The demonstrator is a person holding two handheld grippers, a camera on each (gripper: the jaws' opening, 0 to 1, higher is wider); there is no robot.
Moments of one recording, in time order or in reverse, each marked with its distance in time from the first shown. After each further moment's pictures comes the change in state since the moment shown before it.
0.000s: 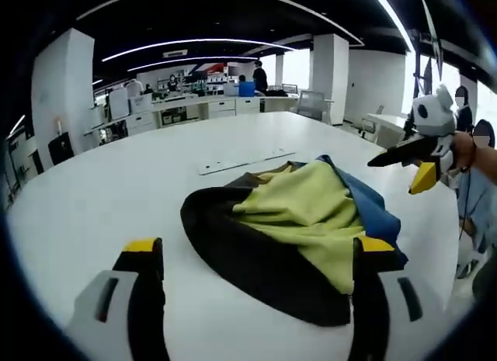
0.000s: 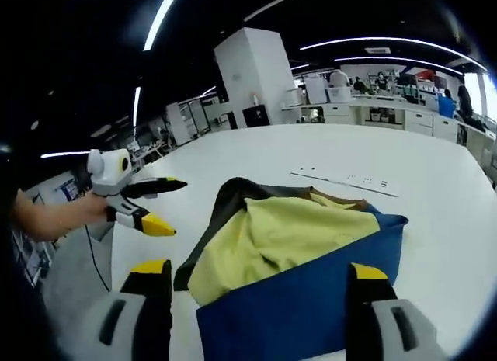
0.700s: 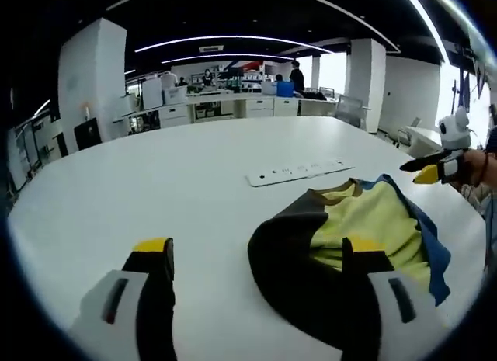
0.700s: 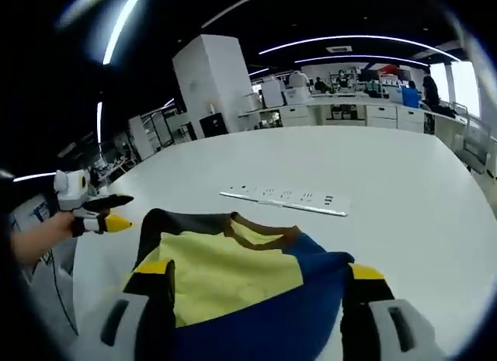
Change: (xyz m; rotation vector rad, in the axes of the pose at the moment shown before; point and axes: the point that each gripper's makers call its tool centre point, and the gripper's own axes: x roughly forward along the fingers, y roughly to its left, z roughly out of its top) left arm 0.042 0.081 0.026 -0.086 -0.005 0.153; right arm 0.033 -0.114 0.045 0.075 -0.038 -0.181
